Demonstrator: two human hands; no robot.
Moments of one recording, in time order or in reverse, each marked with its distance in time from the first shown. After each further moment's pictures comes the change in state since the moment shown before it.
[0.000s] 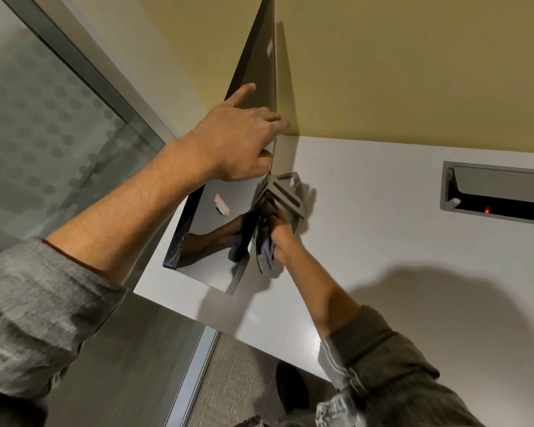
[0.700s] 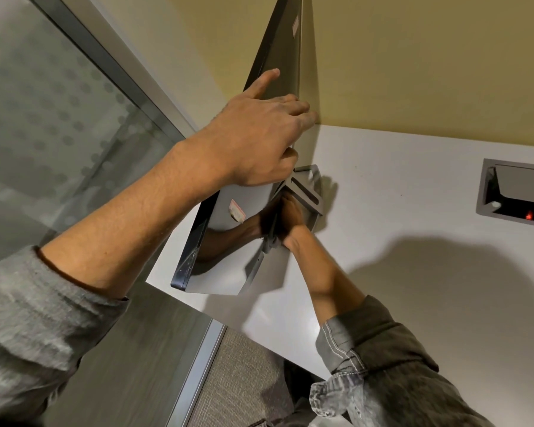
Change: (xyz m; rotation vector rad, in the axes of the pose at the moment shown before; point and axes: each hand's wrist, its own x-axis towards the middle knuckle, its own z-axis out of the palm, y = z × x) left_hand 0.001 -0.001 0.002 -0.004 0.024 0.018; right_hand 0.023 -0.016 0.020 0.242 -0.020 -0.012
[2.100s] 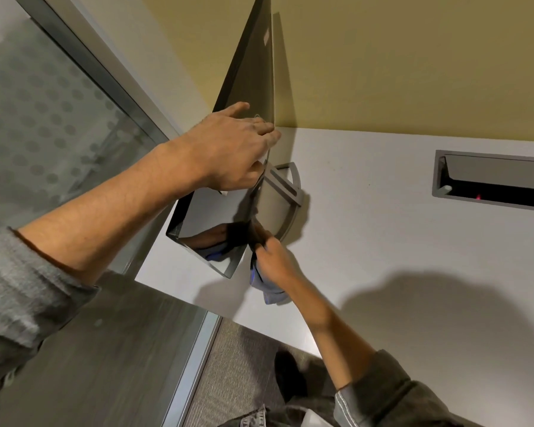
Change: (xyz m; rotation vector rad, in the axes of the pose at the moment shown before) left_hand -0.033 0.027 -0.009 0.122 -0.143 0.018; right_hand -0.105 0.048 -0.062 -0.996 -0.093 -0.350
